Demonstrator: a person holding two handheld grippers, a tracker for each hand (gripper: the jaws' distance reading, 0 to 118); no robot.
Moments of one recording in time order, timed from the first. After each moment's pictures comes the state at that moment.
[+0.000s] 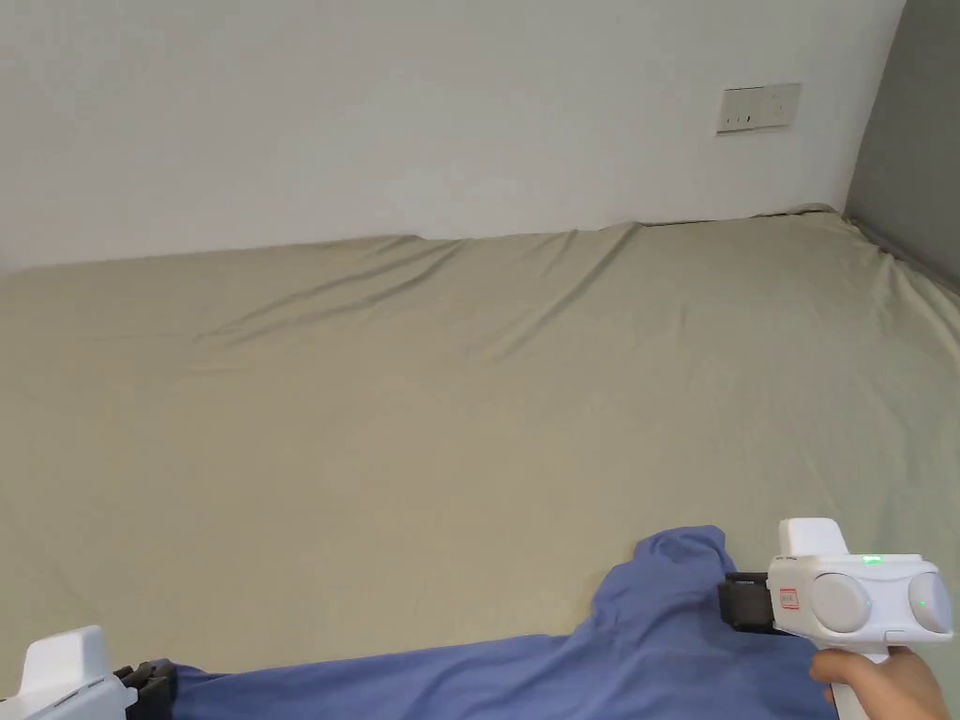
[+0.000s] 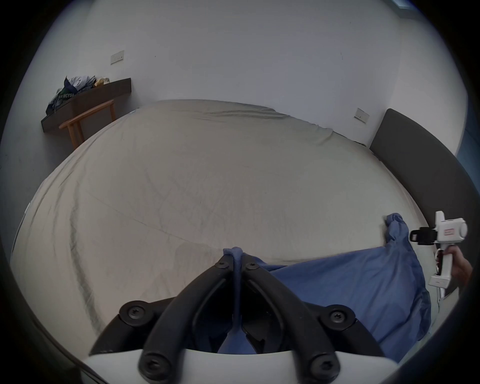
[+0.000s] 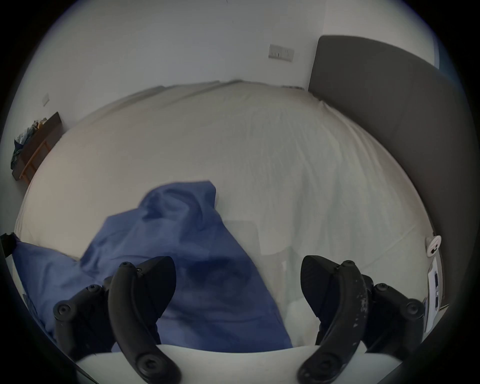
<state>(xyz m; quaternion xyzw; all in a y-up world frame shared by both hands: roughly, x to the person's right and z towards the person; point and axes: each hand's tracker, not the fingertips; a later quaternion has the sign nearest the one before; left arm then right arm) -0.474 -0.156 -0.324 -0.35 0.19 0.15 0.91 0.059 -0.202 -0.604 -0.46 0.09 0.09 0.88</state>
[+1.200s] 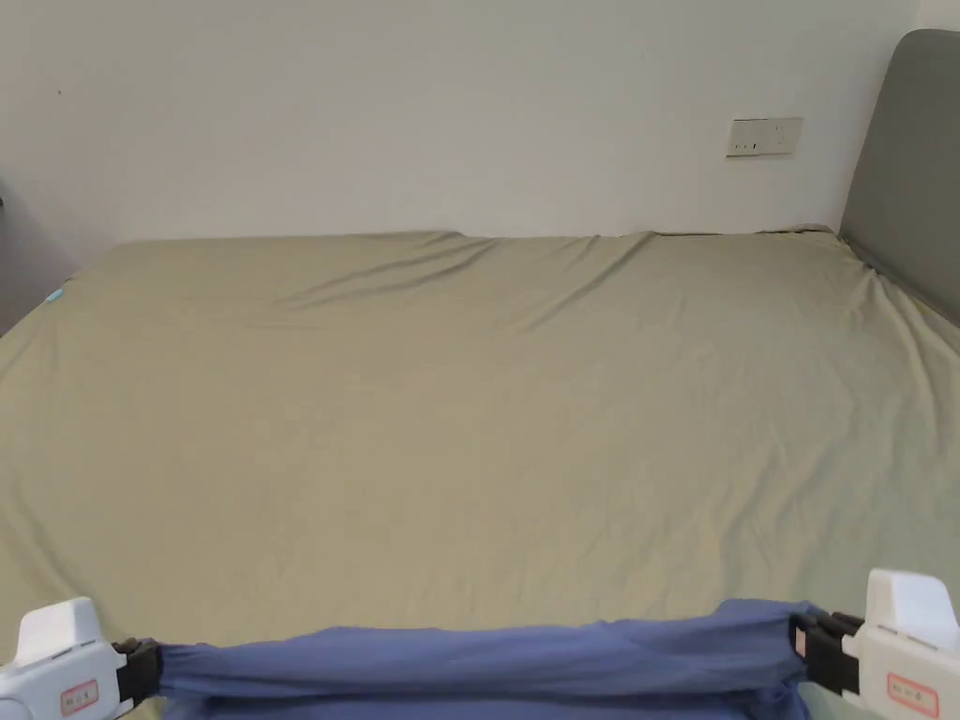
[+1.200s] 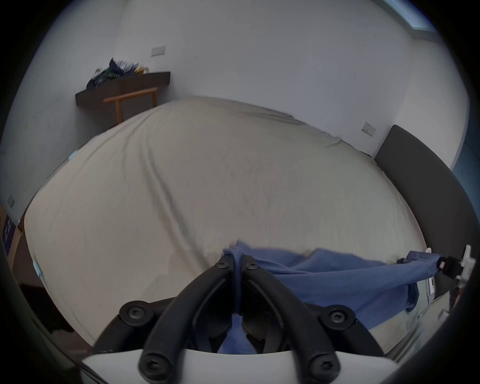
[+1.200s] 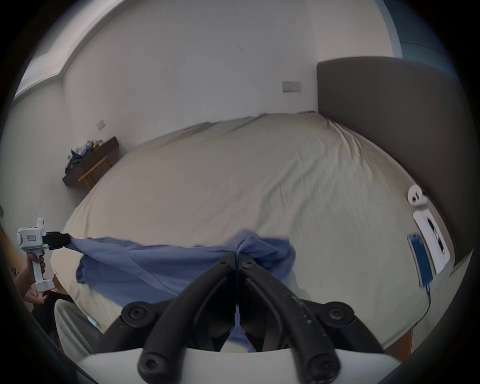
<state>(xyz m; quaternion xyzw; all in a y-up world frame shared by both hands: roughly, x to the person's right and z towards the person) -0.431 -0.137 -0.109 -0.34 0.24 0.20 0.89 0.160 -0.103 -0.291 -0.37 0.21 0.00 0.90</state>
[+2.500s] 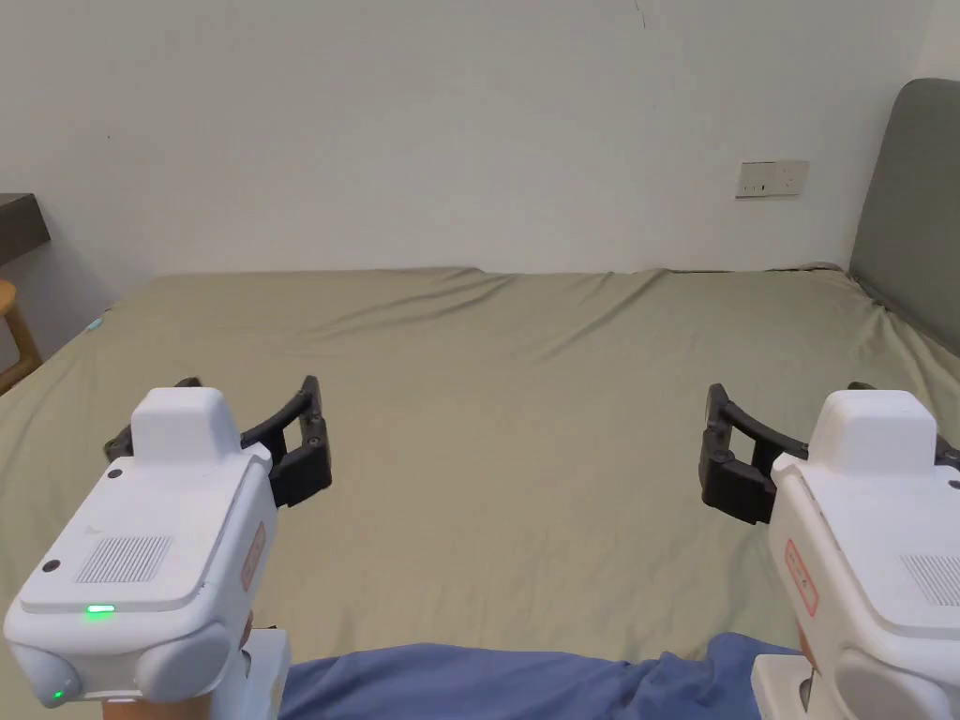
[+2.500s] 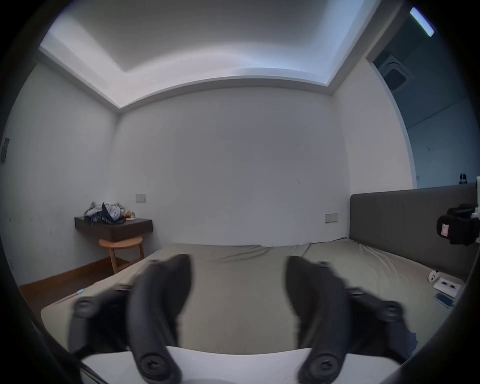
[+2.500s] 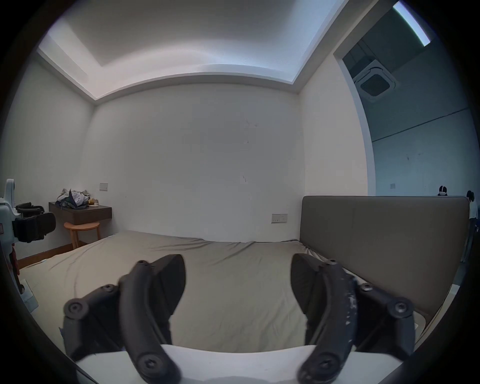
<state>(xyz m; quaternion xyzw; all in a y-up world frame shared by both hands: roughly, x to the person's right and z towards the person) -0.274 0.043 -0.121 0.03 0.24 -0.03 0.97 0.070 0.061 -0.210 0.00 0.14 0.03 0.99</state>
